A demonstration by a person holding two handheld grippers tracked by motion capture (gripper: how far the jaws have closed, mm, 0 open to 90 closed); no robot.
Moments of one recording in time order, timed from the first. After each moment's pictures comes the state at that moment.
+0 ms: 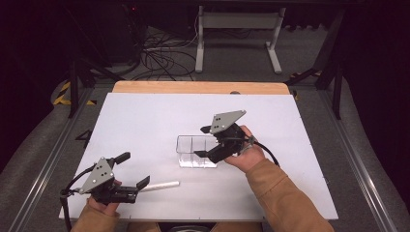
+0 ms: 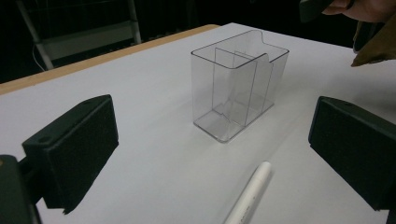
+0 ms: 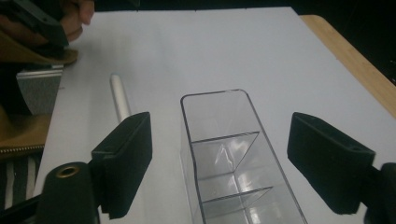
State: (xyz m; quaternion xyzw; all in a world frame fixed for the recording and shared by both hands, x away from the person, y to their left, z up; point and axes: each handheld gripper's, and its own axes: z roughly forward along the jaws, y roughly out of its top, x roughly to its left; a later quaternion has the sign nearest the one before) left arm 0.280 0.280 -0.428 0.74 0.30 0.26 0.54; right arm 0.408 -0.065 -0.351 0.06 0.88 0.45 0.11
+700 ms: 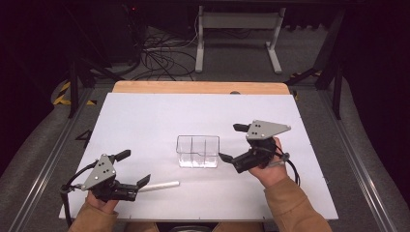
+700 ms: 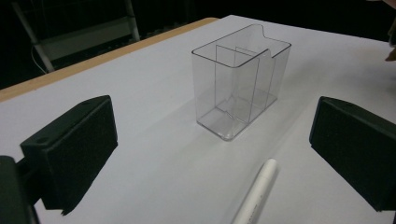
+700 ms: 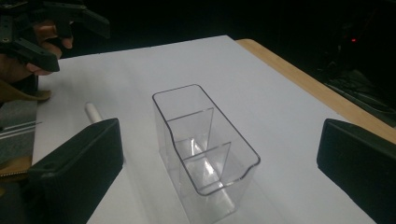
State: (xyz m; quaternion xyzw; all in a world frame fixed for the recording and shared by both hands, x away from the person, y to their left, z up) left arm 0.286 0.280 -0.420 0.76 0.29 0.25 0.53; right arm 0.370 -0.136 -0.355 0.16 0.81 0.53 0.18
